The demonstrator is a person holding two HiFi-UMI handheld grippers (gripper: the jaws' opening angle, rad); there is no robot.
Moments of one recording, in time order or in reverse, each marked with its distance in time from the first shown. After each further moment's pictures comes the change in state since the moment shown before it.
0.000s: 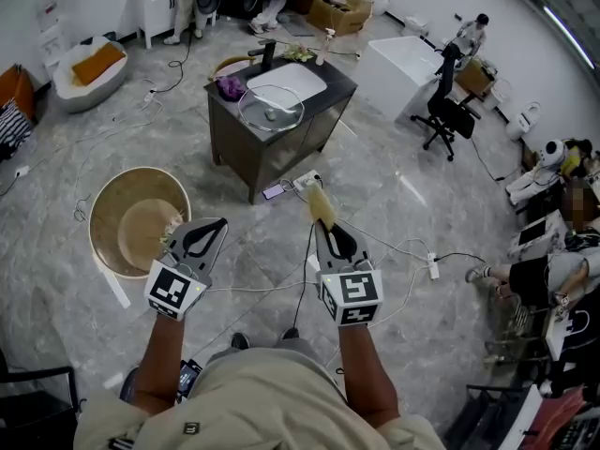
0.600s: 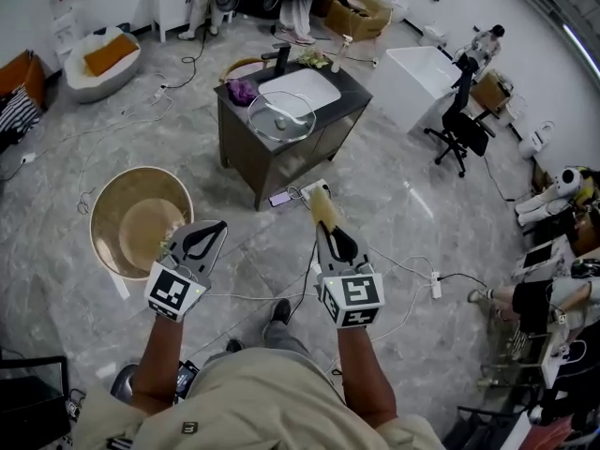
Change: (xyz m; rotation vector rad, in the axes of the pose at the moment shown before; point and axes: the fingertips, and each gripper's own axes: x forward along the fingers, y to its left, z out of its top) left arm 0.040 0.035 -0.021 -0.010 0.037 0.063; right arm 0.065 -0.028 -0.002 0.021 -0.018 0.071
